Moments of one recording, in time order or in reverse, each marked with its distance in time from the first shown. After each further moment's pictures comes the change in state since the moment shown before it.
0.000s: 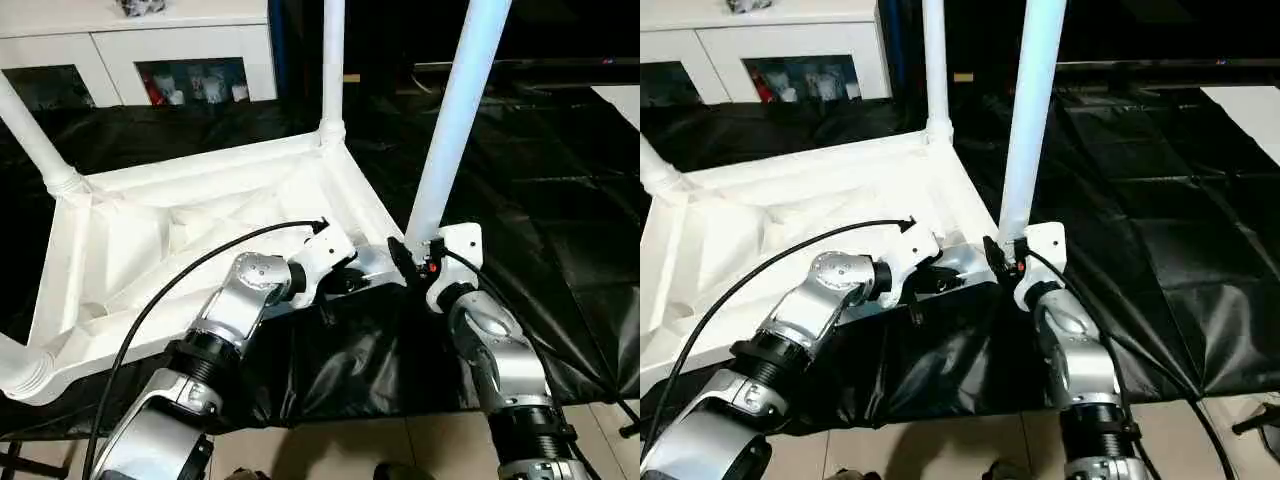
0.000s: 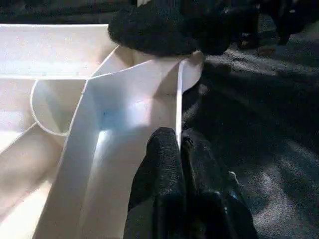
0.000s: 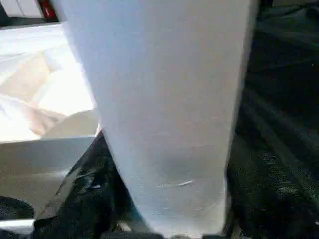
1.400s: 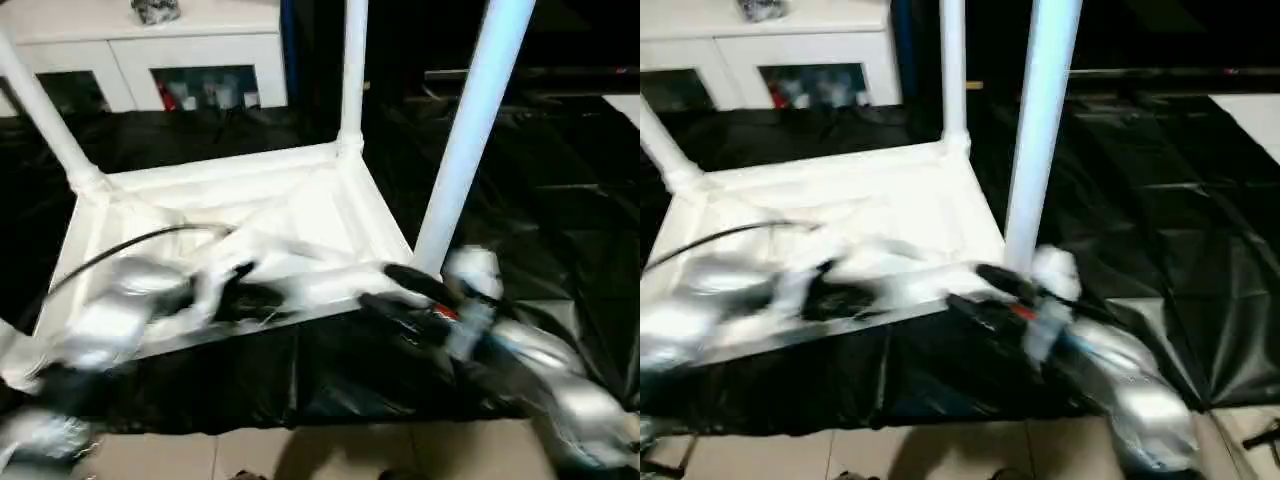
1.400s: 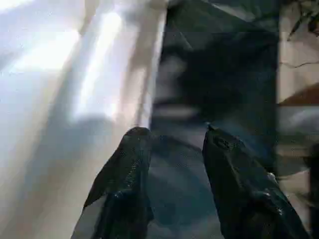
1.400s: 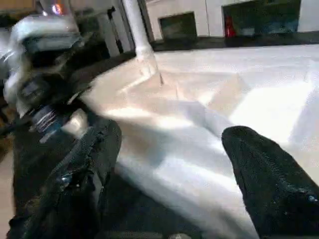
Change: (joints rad) left arm 0.250 0.499 0.095 -0.482 -0.290 0.390 -0.408; right arm 0.116 -0.149 0.153 -0.294 0.320 0.173 0.479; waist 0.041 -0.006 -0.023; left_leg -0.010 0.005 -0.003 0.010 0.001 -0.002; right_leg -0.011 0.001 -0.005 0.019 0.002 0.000
